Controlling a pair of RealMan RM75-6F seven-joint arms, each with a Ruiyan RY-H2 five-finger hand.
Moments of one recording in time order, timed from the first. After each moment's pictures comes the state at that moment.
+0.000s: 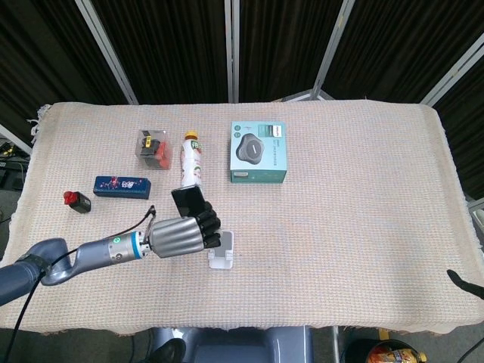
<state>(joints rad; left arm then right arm) -0.96 -1.39 0.01 -1.18 2.18 1.23 0.39 -0.02 -0.84 0.13 -1.96 -1.36 1.58 -0.12</state>
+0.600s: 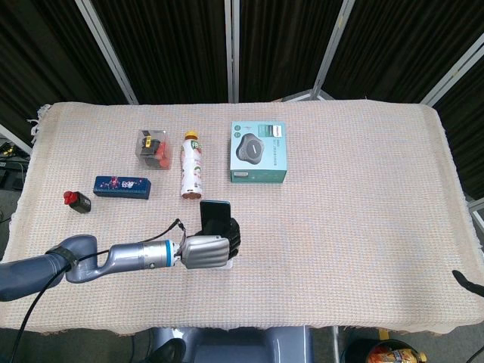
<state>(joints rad) -1.09 -1.41 0.01 -1.33 2.17 0.90 0.63 -0.03 -0.83 0.13 -1.95 -1.36 1.58 -0.07</state>
